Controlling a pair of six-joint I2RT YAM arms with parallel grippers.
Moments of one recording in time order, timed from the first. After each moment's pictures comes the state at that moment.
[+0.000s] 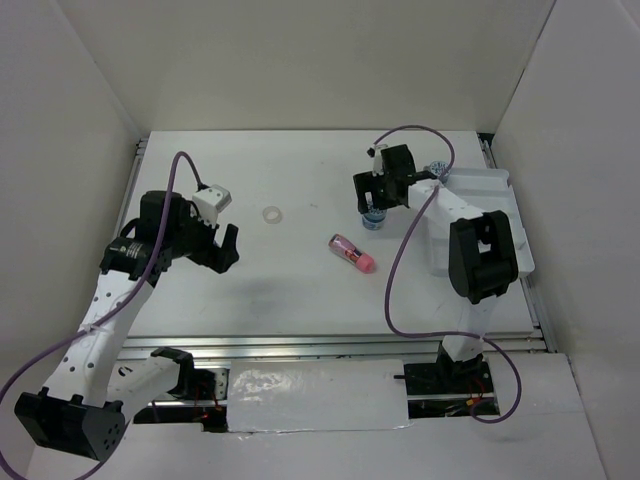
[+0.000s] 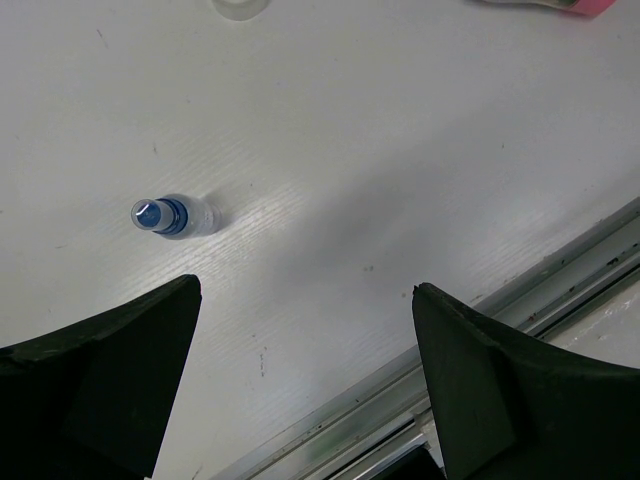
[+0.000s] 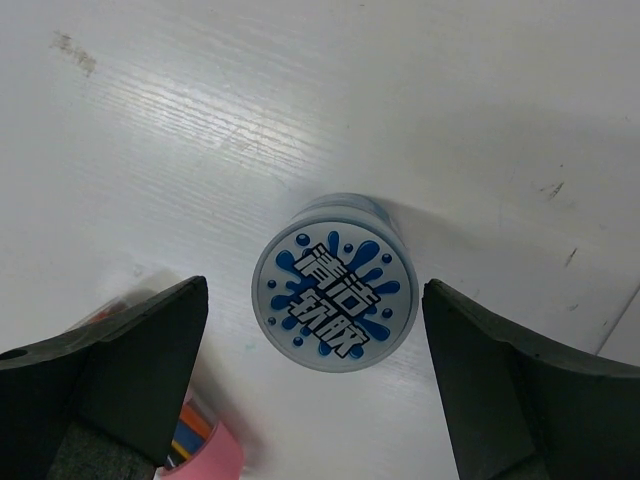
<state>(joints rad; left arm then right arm) -0.17 0.98 1.05 -0.83 0.31 0.20 0.27 1.87 1.40 -0.38 -0.09 0.02</state>
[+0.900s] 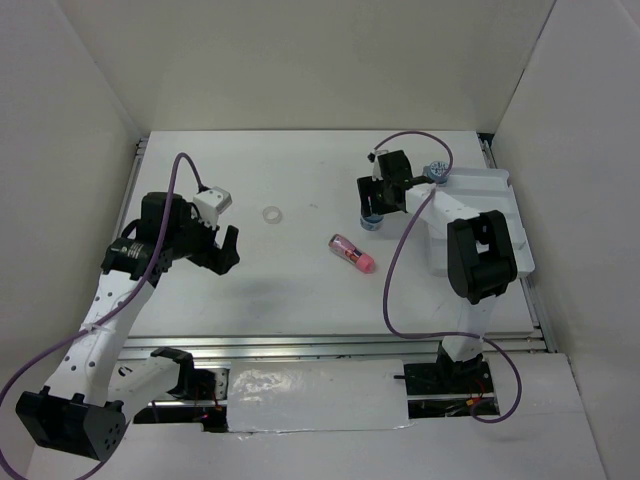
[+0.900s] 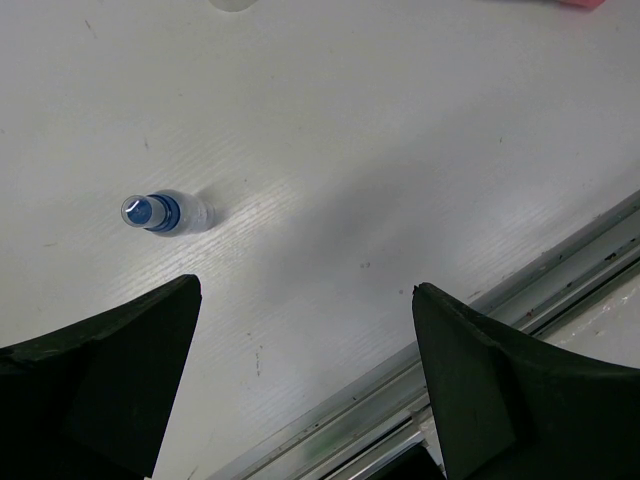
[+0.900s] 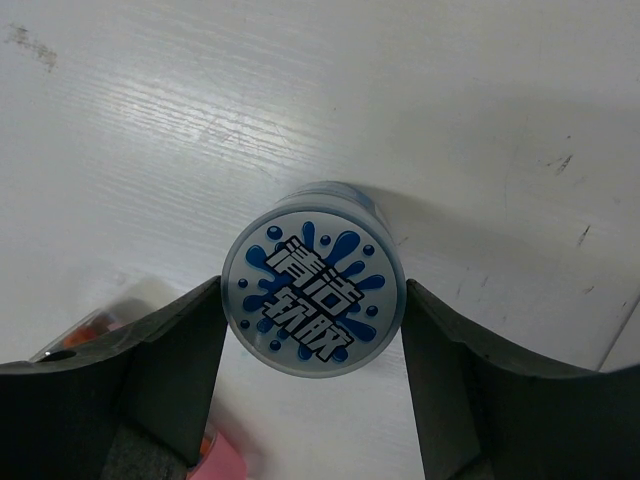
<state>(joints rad) -0.17 0.98 1.03 -0.82 0.32 0.20 0.29 1.87 1.34 -0.33 -0.02 0.07</state>
